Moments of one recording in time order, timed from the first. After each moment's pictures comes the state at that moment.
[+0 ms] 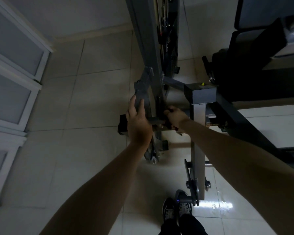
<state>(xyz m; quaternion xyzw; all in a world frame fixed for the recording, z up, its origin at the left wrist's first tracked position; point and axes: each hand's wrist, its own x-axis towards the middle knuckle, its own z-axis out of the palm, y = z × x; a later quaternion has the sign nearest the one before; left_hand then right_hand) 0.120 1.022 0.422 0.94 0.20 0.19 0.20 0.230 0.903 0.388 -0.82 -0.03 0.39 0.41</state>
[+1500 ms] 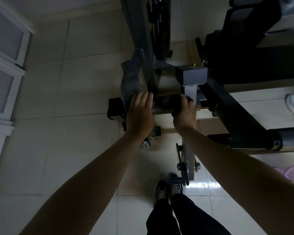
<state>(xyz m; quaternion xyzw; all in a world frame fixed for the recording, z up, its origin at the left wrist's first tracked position) 0.110 0.996 0.405 0.99 0.06 0.05 0.08 0.173 0.840 0.343 -0.92 -0.02 0.09 0.37</state>
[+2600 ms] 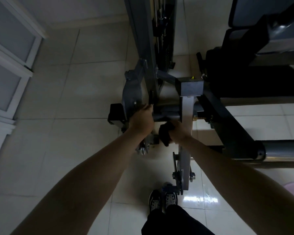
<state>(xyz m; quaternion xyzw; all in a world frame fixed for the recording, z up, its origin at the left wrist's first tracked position) 0.134 0.996 0.407 0.97 0.15 -0.11 0.17 0.170 0.827 0.338 -0.82 -0.06 0.37 0.43</state>
